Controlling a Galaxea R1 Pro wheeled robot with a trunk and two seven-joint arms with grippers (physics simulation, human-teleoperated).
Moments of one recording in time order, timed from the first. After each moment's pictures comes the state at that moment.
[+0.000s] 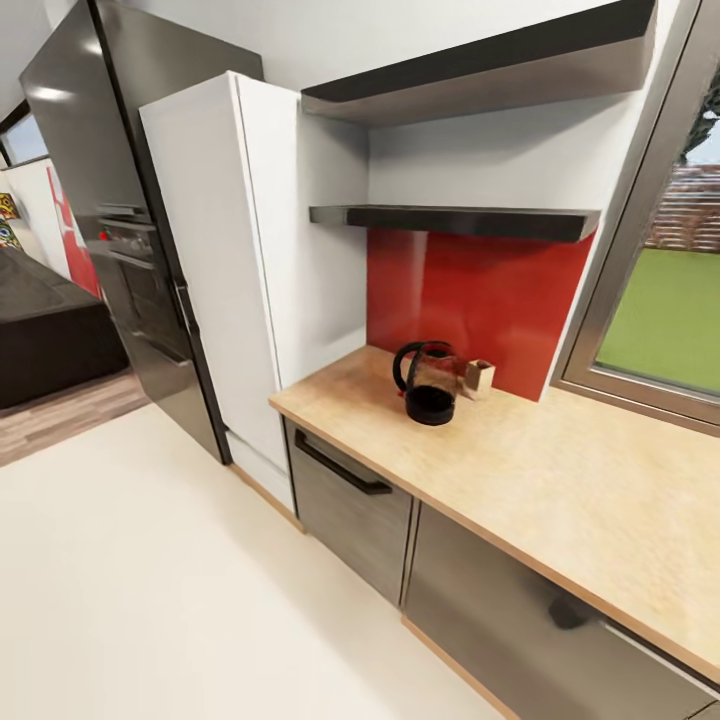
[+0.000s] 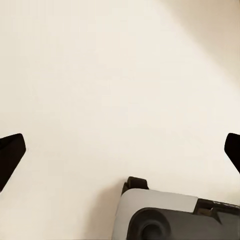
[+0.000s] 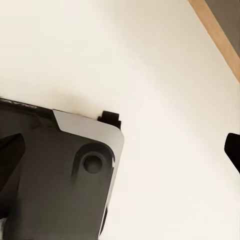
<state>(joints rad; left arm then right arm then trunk) -0.15 0.20 0.07 -0.20 0.25 -0.30 -0.21 -0.40 -0.08 -0.11 -0.02 0.33 0.09 0.14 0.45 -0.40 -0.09</state>
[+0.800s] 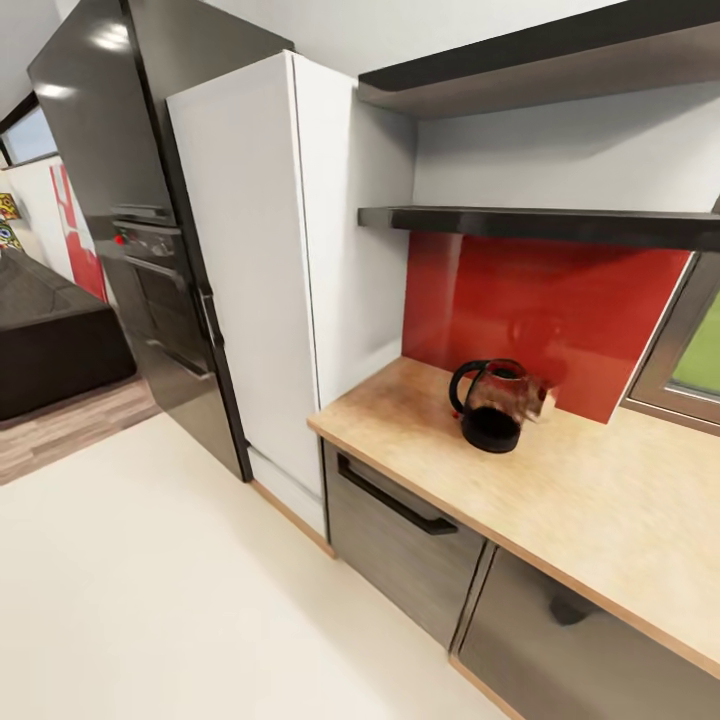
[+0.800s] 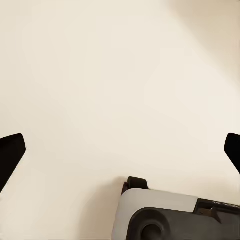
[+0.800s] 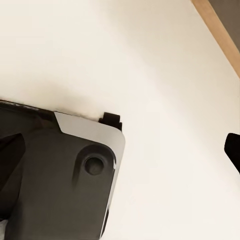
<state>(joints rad) -0.15 0.20 0.07 -0.20 0.25 -0.30 -0.21 -0.40 -0.07 -0.11 -0.03 0.33 0.09 0.14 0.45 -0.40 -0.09</state>
